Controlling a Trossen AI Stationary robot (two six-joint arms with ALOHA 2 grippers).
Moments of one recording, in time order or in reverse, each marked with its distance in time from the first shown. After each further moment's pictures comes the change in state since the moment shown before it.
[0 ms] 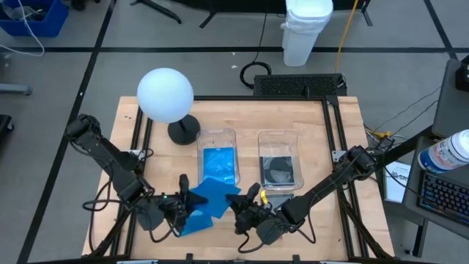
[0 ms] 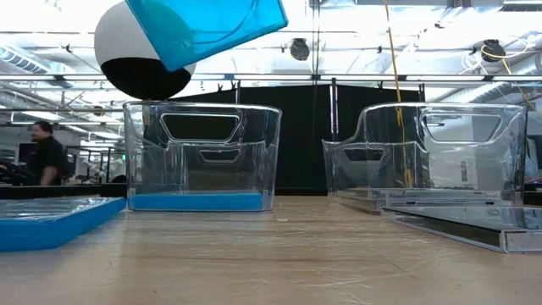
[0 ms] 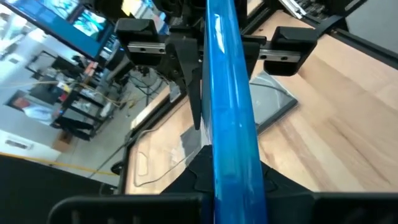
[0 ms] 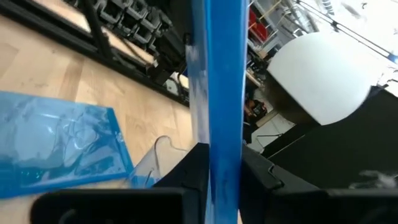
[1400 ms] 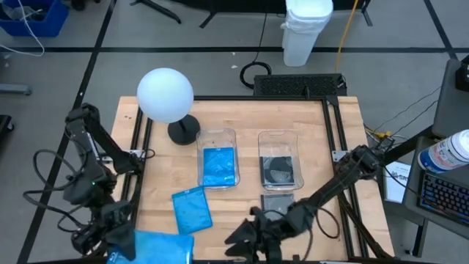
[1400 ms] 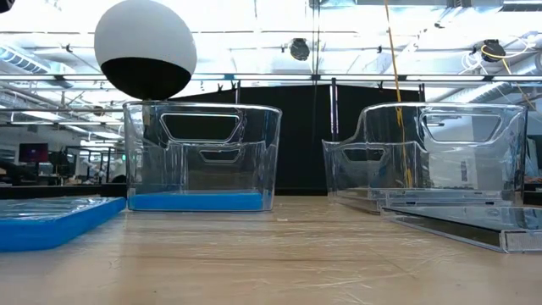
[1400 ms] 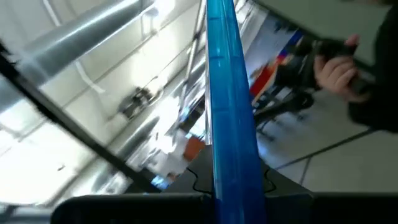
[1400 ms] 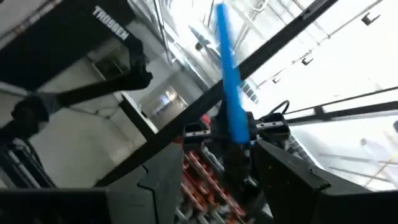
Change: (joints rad) left arm -0.263 -0.198 -0.002 0.698 0.575 0.753; right arm 0.041 -0.041 -0.005 0.694 -0.811 -0.585
